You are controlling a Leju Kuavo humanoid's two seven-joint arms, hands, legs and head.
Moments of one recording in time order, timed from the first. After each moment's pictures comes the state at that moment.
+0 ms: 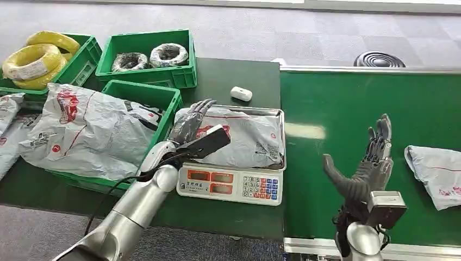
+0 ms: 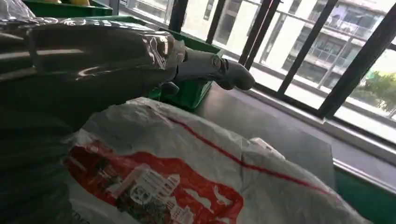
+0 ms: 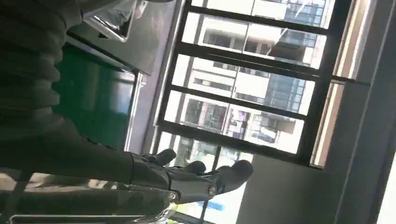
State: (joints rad) left arm -0.66 -0.20 -0.40 -0.84 -0.79 0.16 -0.14; right arm -0.07 0.00 0.05 -1.57 0.13 -0.32 -0.67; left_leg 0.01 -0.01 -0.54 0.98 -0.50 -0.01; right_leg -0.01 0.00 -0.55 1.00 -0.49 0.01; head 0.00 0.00
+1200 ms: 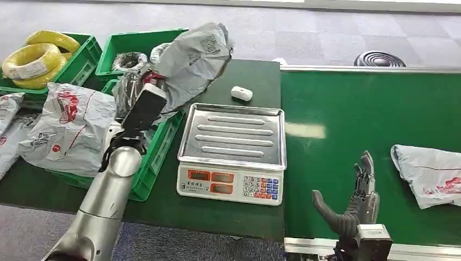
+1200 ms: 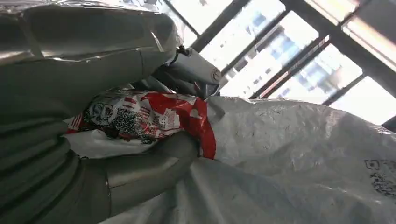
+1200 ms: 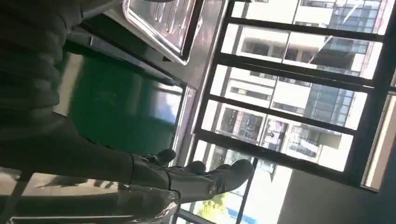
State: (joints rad) left arm -0.59 -0.09 -0.22 -1.32 -0.63 0.32 -0.18; right arm 0.16 0.01 0.06 -1.66 0.17 -0.35 -0.65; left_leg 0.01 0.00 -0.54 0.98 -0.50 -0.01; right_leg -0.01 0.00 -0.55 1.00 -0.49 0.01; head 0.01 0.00
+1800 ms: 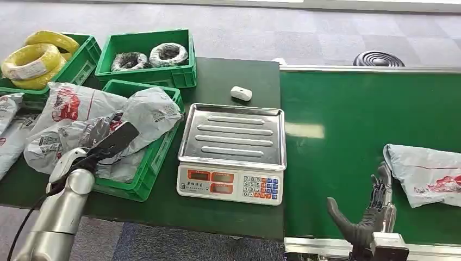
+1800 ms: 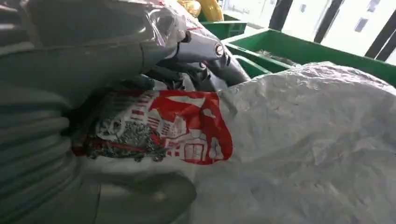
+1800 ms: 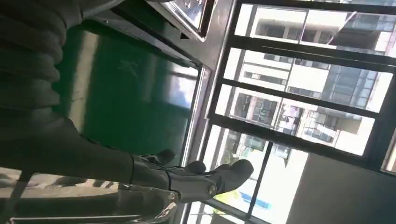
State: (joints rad) left arm -0.46 0.15 -0.02 -1.17 -0.75 -0.05 -0.11; right arm 0.21 0.01 -0.02 -1.69 0.16 -0.34 -0.63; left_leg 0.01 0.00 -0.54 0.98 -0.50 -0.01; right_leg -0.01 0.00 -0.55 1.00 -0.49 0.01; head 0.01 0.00
